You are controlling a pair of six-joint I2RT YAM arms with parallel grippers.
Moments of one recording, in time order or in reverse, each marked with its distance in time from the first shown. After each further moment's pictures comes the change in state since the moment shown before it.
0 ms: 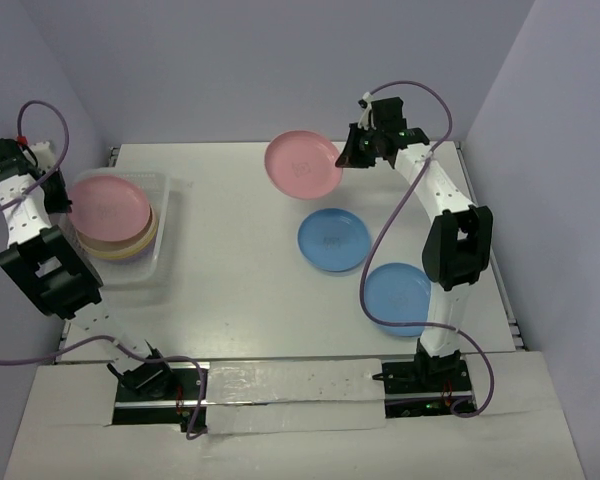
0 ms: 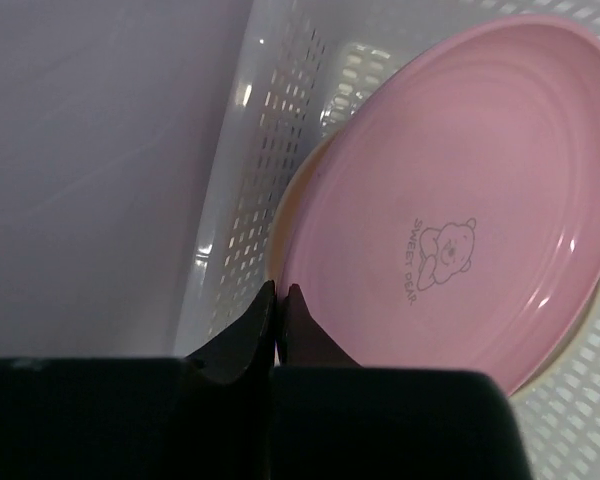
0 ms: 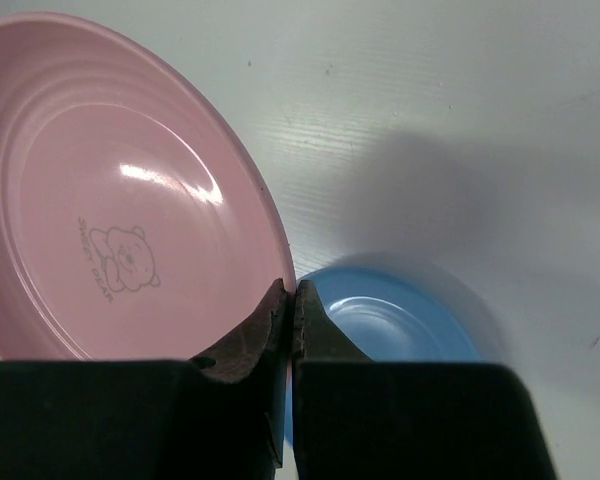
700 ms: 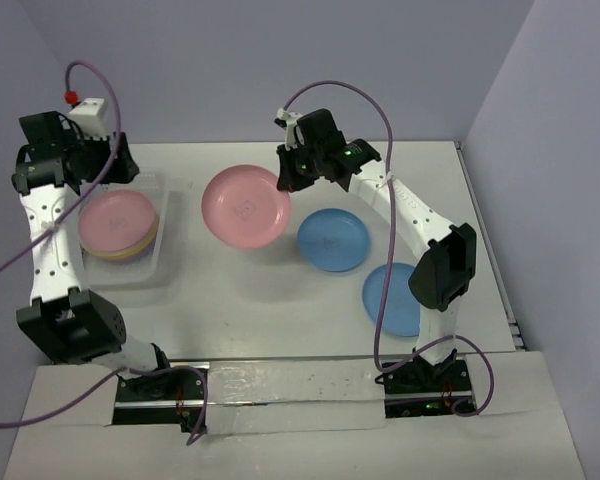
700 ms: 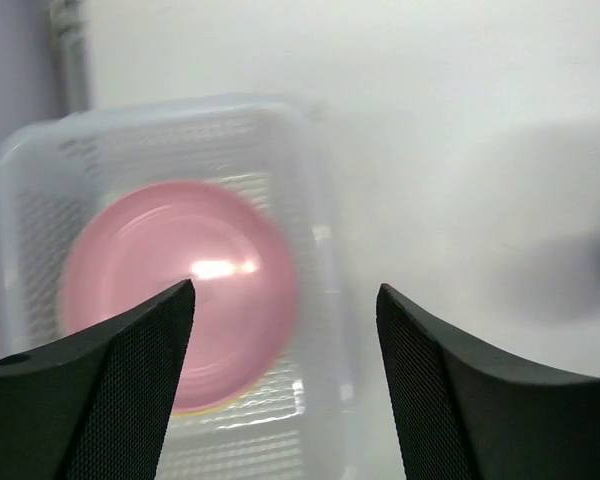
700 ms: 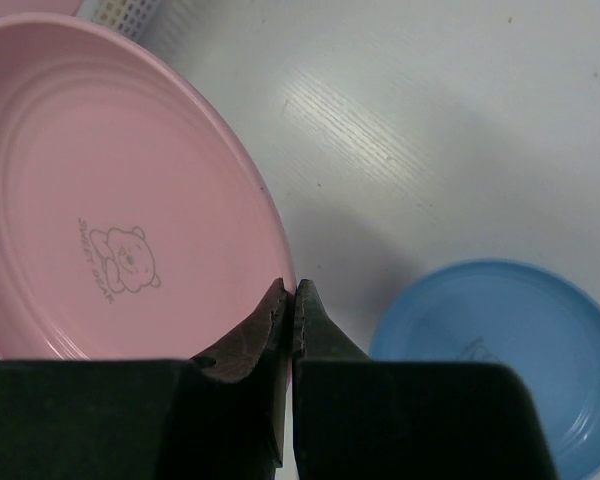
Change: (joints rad) left arm -0.261 -0.370 -0.098 0.010 0.217 -0.029; right arm 0.387 -0.094 0.043 -0.091 0.103 -0.174
